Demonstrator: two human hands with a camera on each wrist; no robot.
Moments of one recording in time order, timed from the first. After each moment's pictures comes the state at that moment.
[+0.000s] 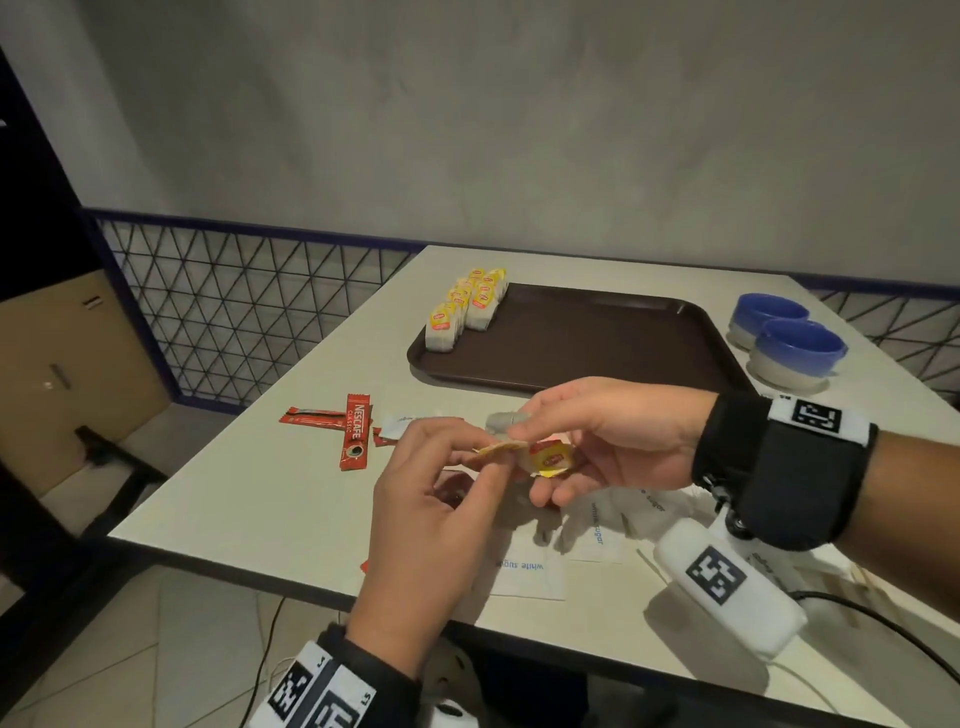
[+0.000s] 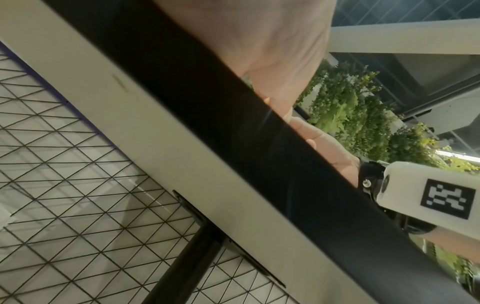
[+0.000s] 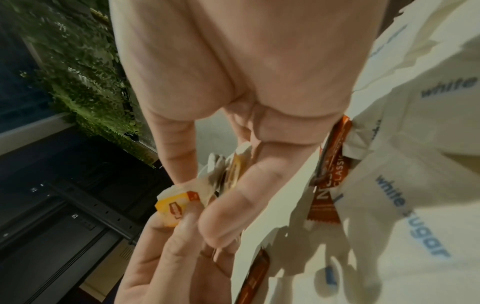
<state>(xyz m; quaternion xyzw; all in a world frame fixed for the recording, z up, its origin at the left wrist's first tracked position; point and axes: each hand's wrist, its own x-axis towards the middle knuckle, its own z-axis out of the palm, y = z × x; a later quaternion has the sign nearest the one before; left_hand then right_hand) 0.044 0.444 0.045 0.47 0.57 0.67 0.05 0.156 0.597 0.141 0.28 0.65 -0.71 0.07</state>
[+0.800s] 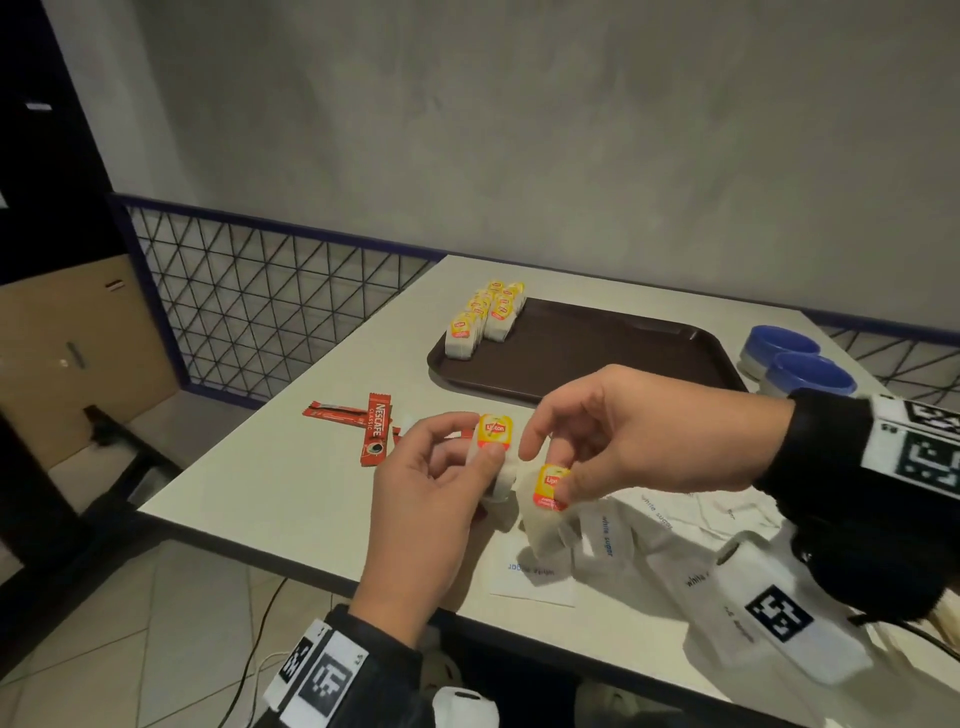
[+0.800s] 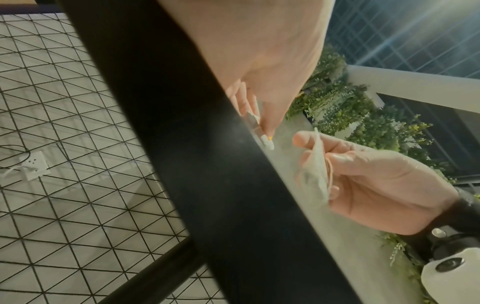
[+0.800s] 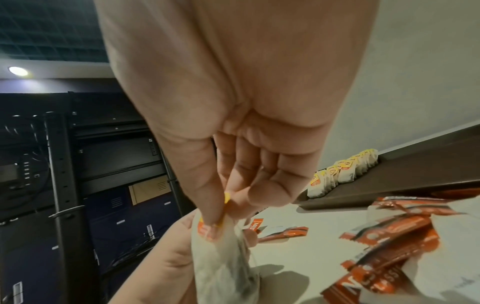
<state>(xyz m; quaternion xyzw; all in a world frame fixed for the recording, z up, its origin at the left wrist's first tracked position) 0.035 0.443 0.051 0.31 0.53 0.76 0.22 0.167 0.571 0.177 0.18 0.90 -0.40 0.05</state>
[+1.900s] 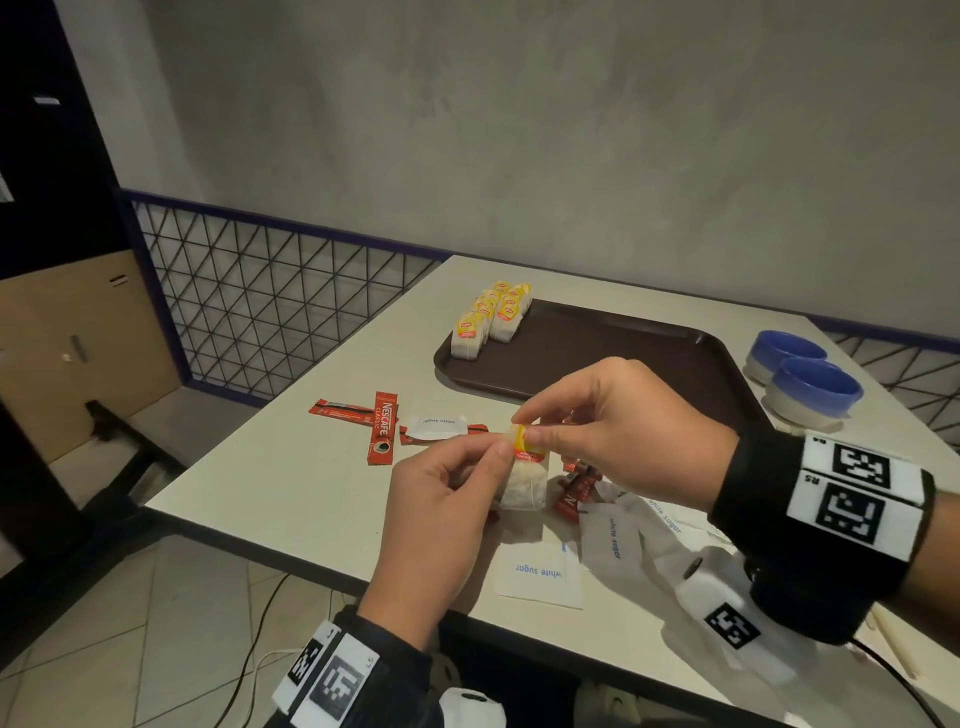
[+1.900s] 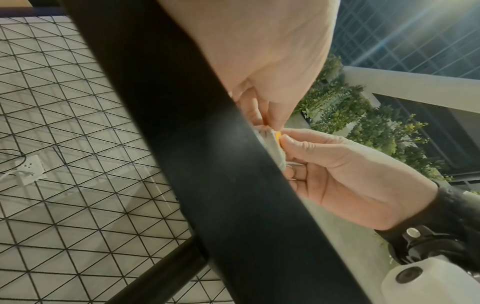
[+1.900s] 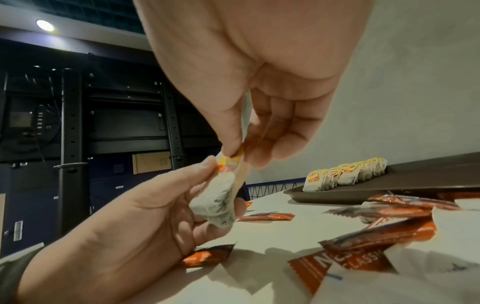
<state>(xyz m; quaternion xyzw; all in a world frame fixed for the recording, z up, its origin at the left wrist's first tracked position) 0.035 0.443 0.048 0.36 0.54 0.73 0.20 0.148 0.570 0.150 0.19 0.93 -0.28 -0.16</state>
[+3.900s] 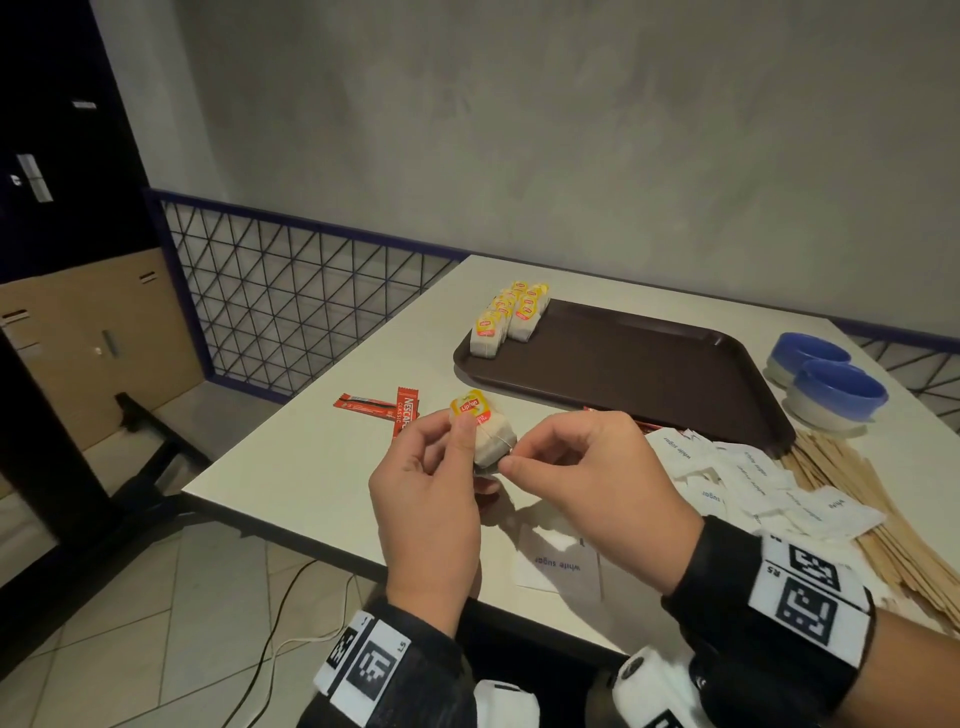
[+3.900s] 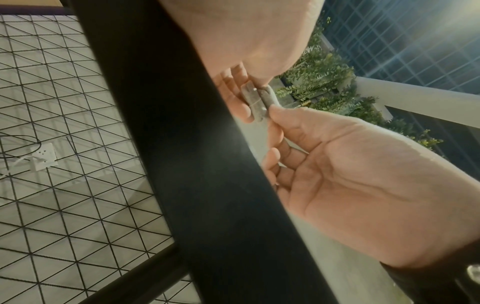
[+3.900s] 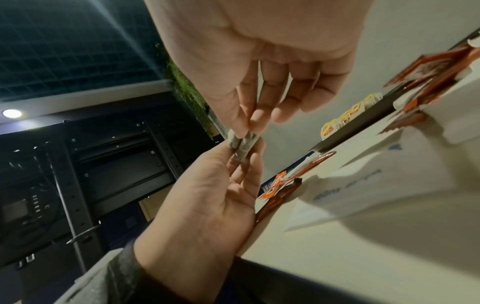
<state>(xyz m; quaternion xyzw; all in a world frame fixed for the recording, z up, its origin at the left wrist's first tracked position) 0.037 0.442 0.047 0.19 0.50 0.83 0.13 0.141 0.522 0.108 0.26 0.83 -0.42 -0.27</state>
